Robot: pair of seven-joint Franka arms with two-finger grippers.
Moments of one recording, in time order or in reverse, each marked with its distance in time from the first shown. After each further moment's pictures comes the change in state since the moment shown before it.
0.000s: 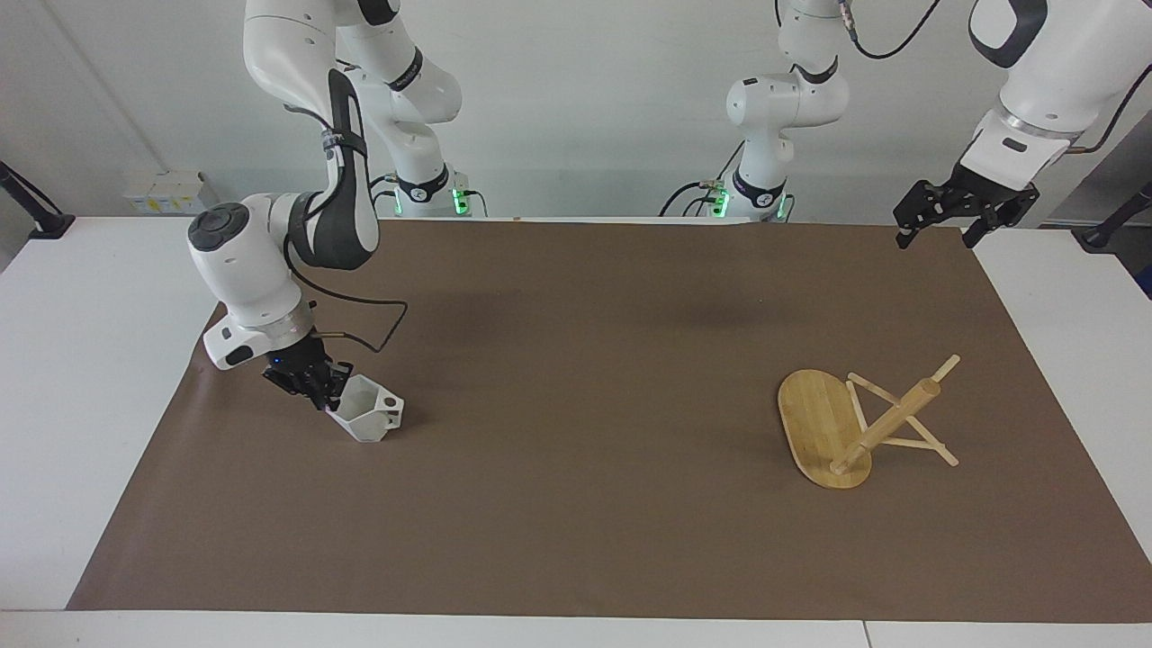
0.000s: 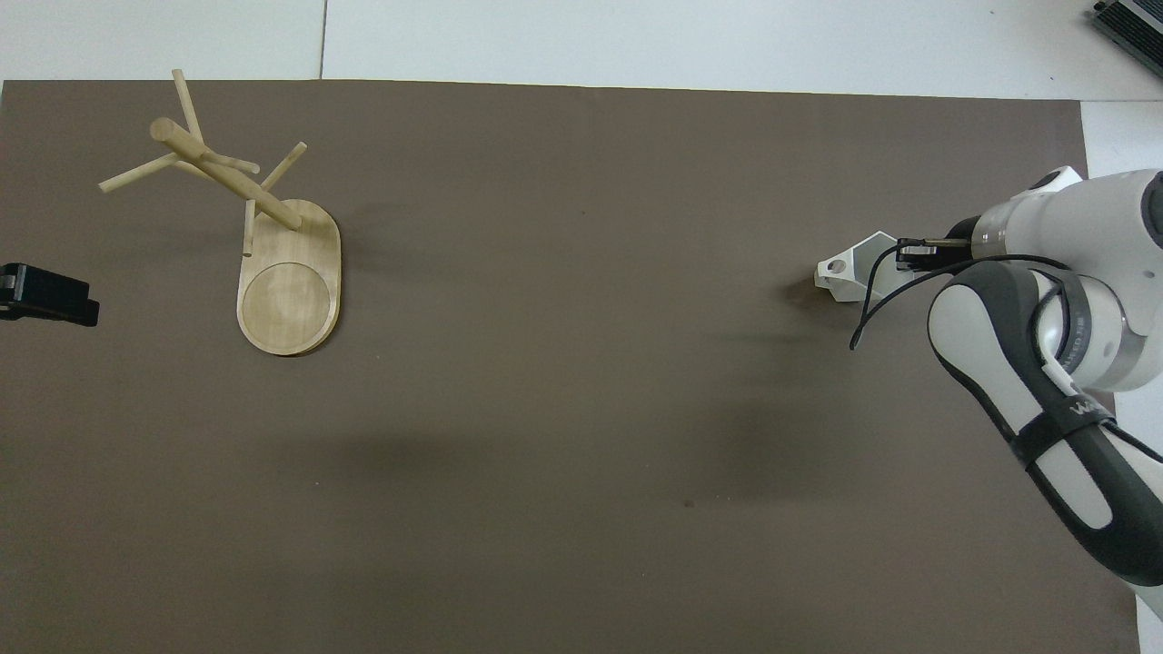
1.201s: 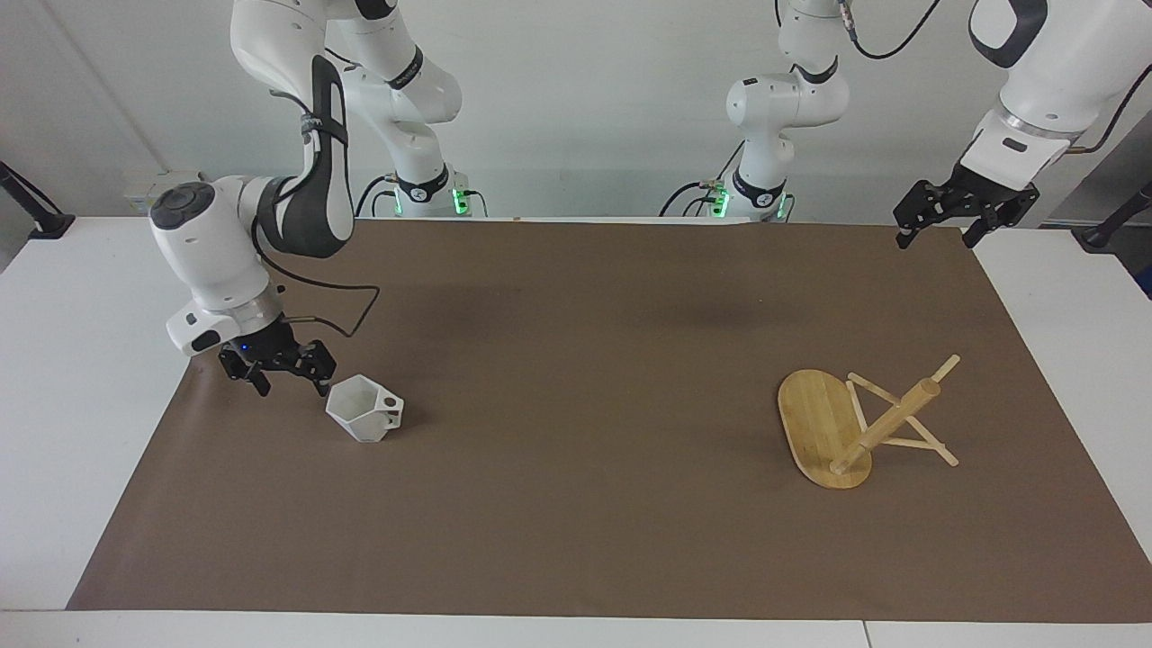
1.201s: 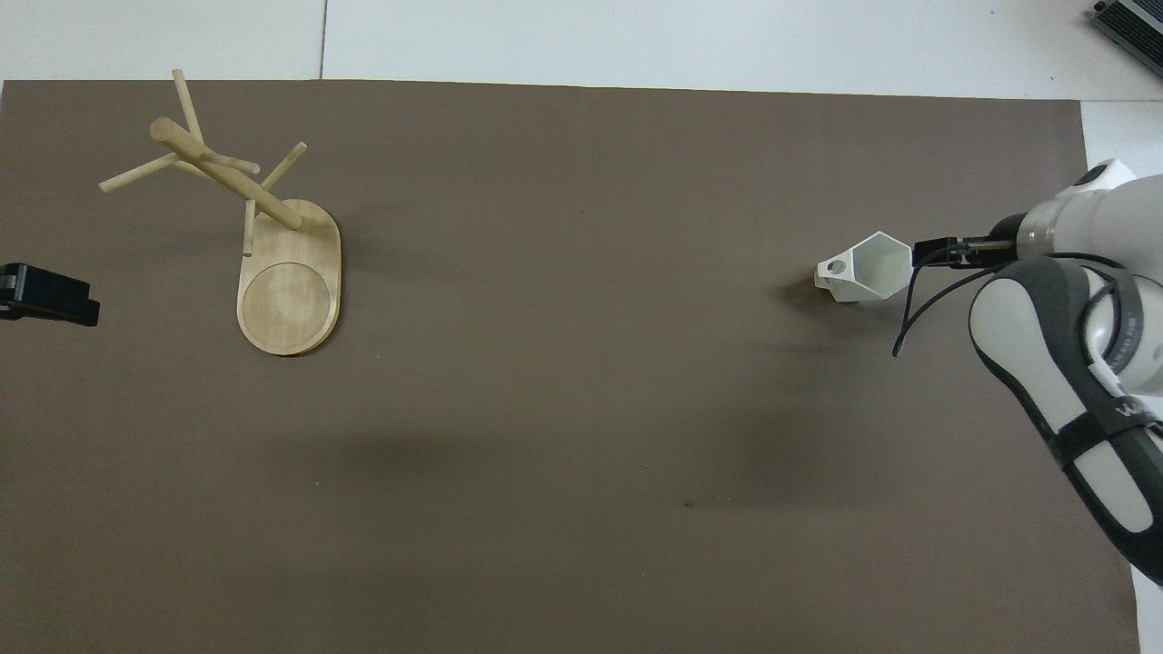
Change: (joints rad) left arm 0.000 0.000 -0.001 0.000 0.000 0.000 0.000; right arm -0.008 -0.006 -0.044 0.009 -0.001 -0.004 -0.111
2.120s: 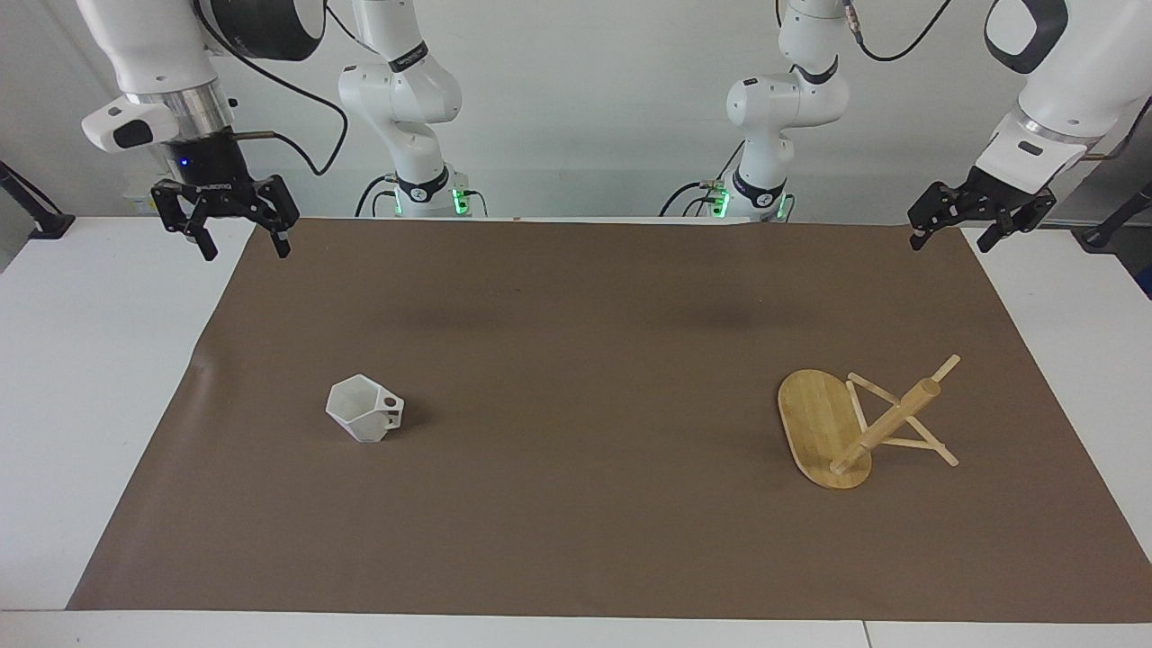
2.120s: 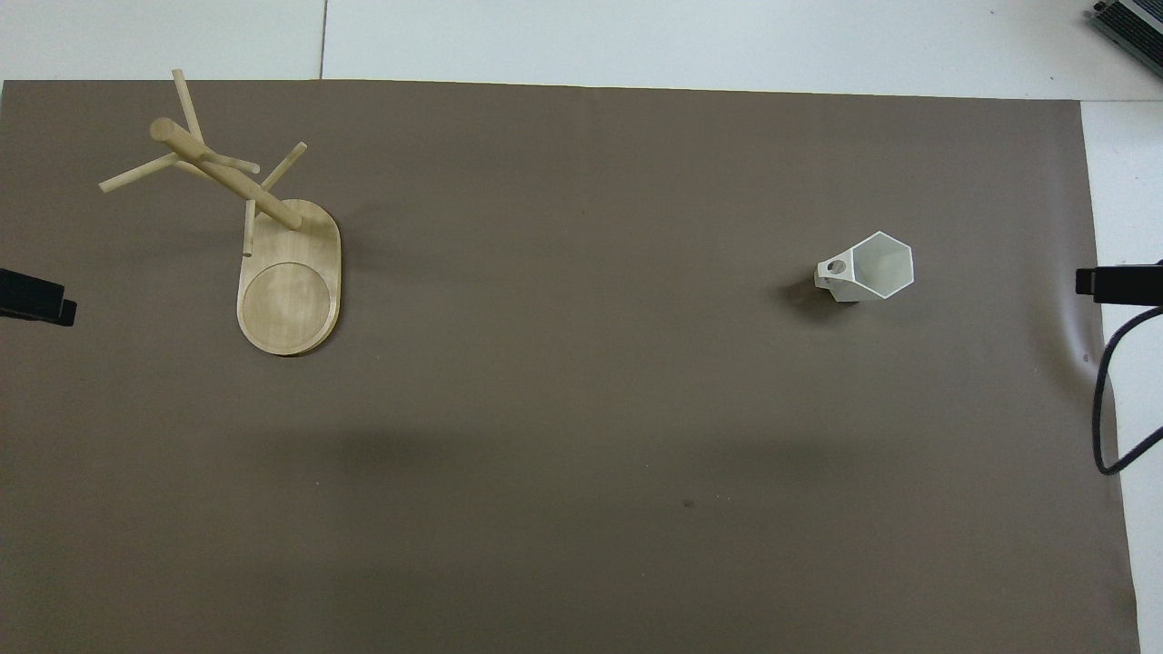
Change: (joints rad) left arm 0.012 0.009 0.028 0.000 0.000 0.002 0.094; right arm 0.000 -0.383 -0.020 0.042 -0.004 -0.323 -0.076
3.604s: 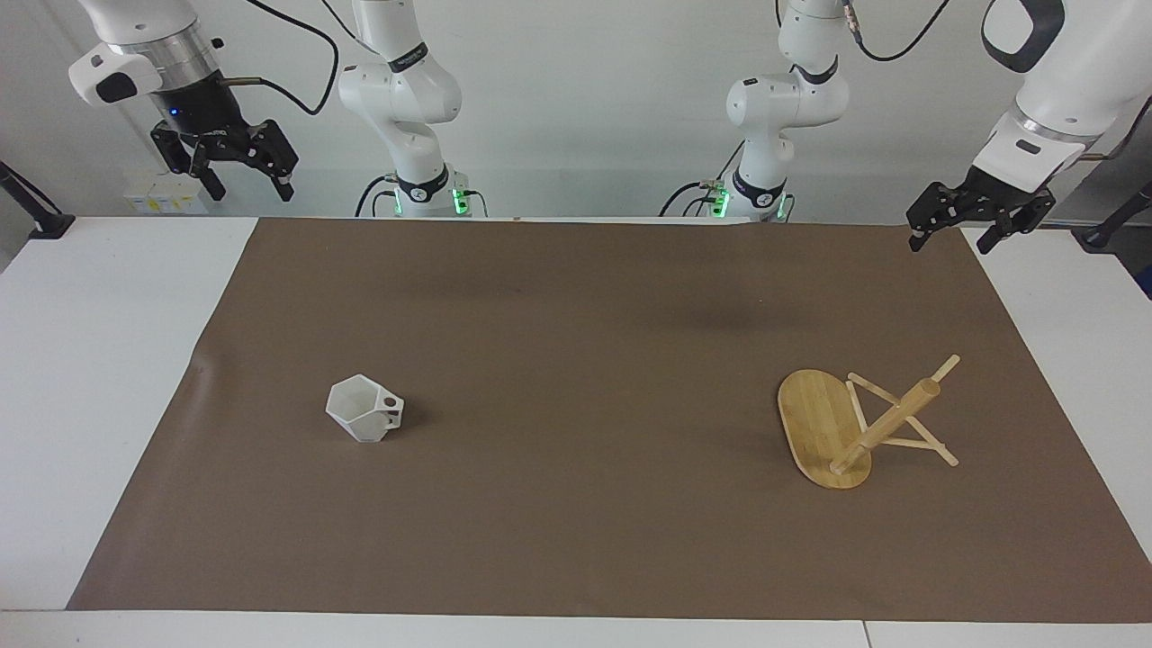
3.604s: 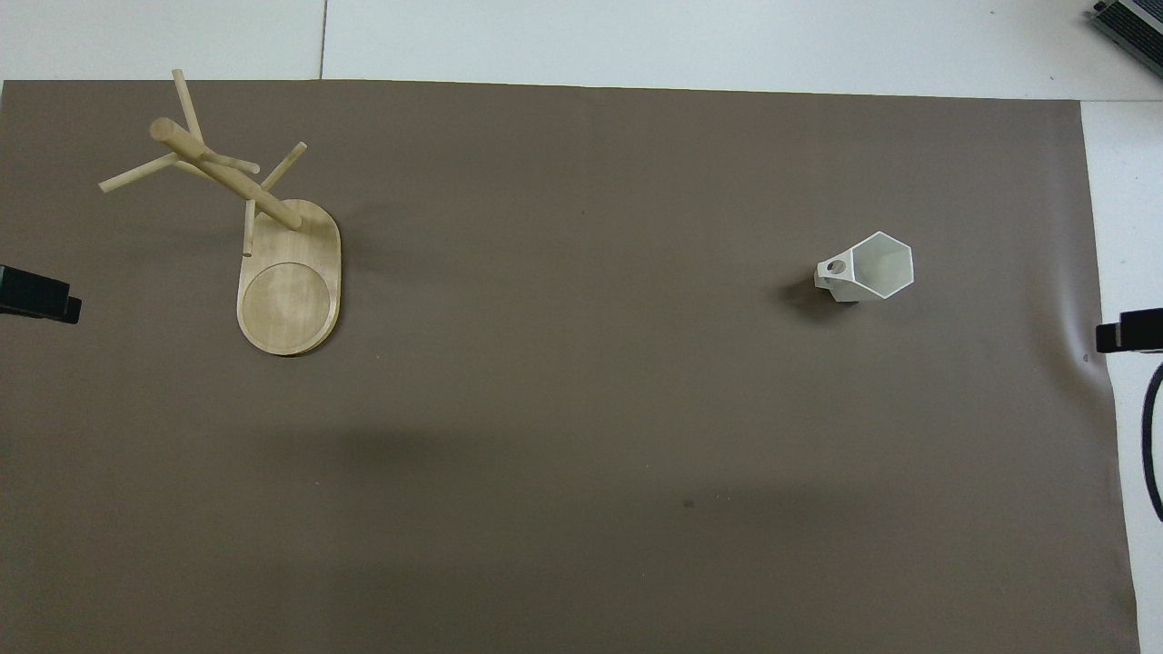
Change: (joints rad) left arm -0.001 0.000 -0.006 0.002 0.000 0.019 0.002; right arm -0.008 -0.021 -0.013 0.230 -0.001 -0.466 0.115
